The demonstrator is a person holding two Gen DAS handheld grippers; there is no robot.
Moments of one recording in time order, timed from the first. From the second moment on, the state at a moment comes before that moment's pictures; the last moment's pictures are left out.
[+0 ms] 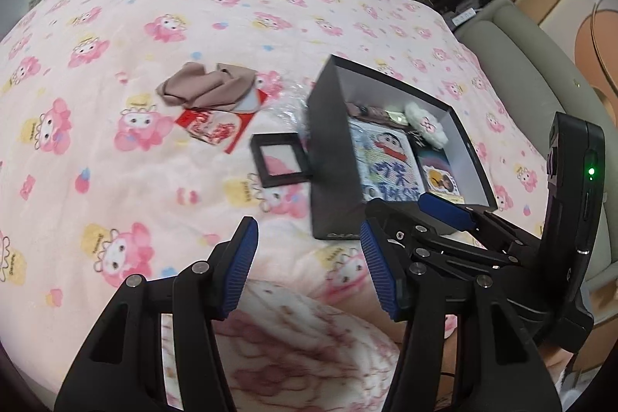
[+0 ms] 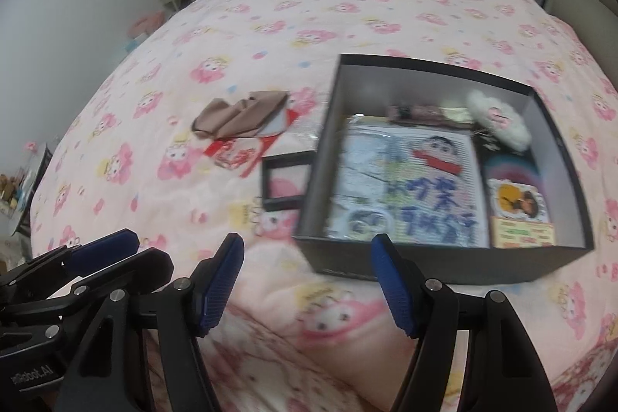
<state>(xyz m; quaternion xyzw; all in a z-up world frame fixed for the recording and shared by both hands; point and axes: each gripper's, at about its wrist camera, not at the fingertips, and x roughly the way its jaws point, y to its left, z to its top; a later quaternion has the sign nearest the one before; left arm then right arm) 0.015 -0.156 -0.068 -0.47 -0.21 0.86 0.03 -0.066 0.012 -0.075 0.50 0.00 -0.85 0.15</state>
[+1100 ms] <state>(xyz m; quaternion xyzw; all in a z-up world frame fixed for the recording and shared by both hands) -0.132 -0.339 -0.188 -0.47 -0.35 0.81 -0.03 -0.245 -0.127 -0.161 0.55 0.04 -0.82 0.15</state>
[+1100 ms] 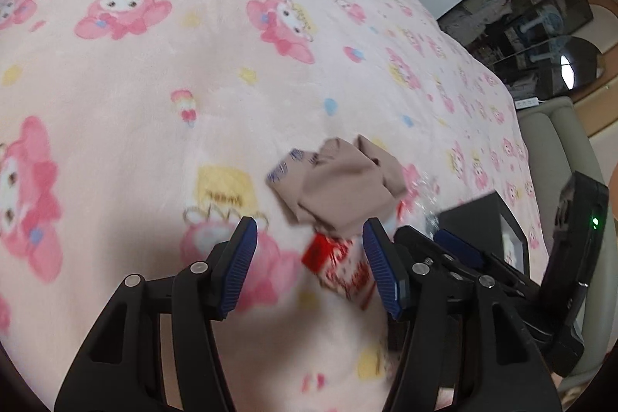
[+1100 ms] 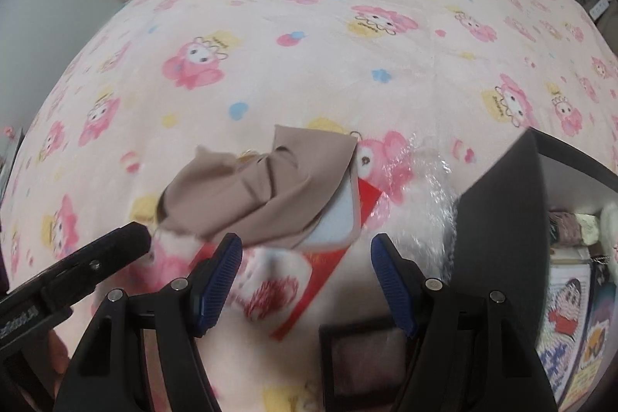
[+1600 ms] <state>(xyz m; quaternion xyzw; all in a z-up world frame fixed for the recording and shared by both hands) -0.168 -0.337 -0.219 -0.47 -0.36 0.81 -0.03 -0.272 -0.136 -0.197 0.57 0.01 -0.80 0.17</state>
